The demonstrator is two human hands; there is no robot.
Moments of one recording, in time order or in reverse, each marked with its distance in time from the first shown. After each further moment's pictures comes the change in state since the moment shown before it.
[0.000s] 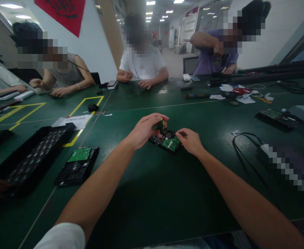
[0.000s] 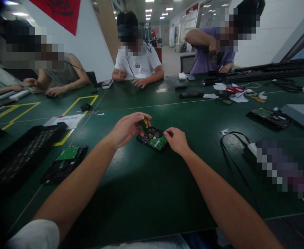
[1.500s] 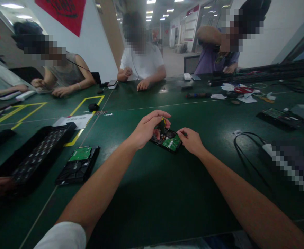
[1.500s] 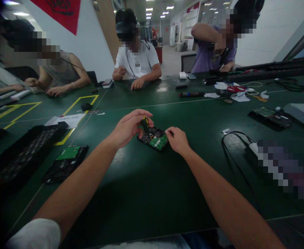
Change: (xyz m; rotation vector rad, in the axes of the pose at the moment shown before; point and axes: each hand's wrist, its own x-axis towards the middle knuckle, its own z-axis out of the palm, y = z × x) left_hand 0.000 0.000 0.004 0.063 -0.008 0.036; right_hand -0.001 -0.005 -0.002 -0.036 -0.022 -0.008
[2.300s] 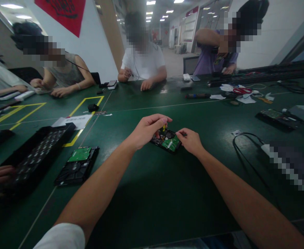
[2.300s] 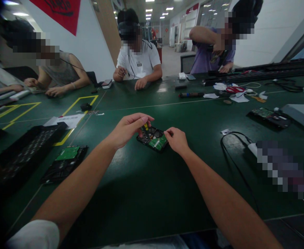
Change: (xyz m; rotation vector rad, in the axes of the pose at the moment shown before) left_hand -0.001 -0.001 -0.002 0.201 -0.011 0.052; right_hand 0.003 0.006 0.004 0.015 0.047 0.036
